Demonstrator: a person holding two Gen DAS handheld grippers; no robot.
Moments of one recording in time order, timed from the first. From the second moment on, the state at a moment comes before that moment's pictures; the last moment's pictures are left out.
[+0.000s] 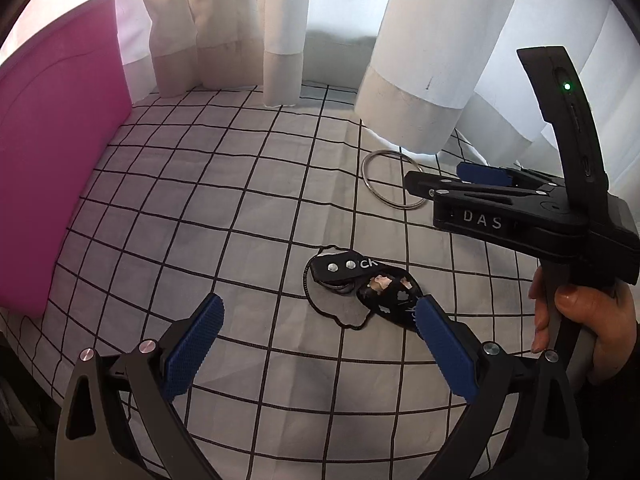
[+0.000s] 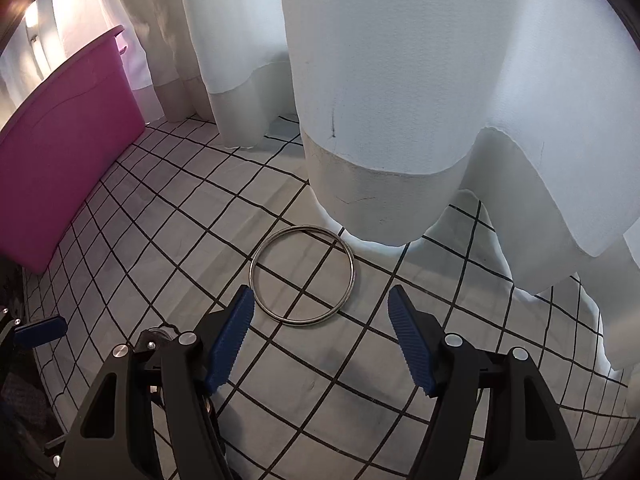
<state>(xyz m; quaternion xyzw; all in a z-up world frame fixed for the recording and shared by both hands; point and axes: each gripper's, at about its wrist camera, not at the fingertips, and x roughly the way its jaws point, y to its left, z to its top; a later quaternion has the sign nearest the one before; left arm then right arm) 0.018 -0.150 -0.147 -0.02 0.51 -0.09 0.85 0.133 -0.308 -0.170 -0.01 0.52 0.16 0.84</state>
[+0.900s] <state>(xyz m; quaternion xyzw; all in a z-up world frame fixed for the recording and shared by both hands) 0.039 -0.192 -0.189 -0.02 0.50 -0.11 0.86 0.160 -0.288 -0.202 -0.07 0.52 0.19 0.83</state>
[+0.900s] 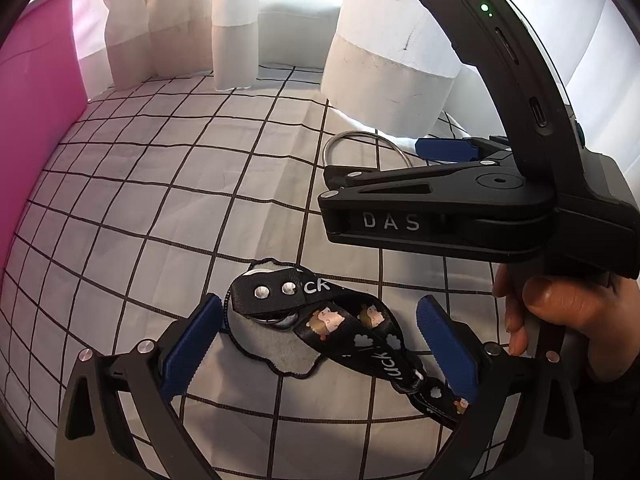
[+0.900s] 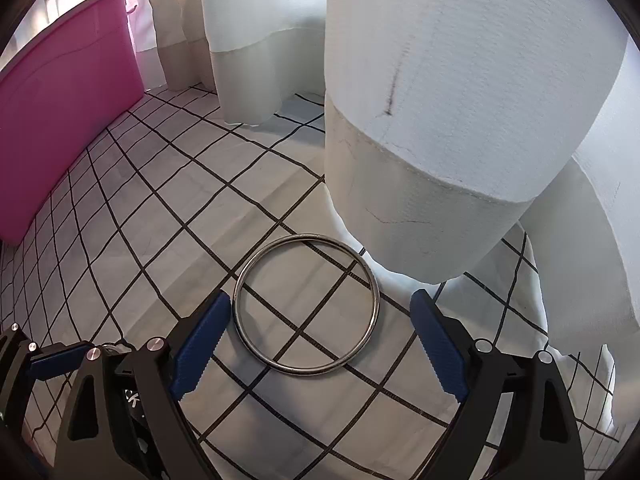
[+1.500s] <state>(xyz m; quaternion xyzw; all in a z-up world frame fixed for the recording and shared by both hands) 0.022 -0.197 -0.185 0.04 0.50 -0.06 0.86 0.141 -0.291 -0.195 -0.06 0.50 0.17 0.84</state>
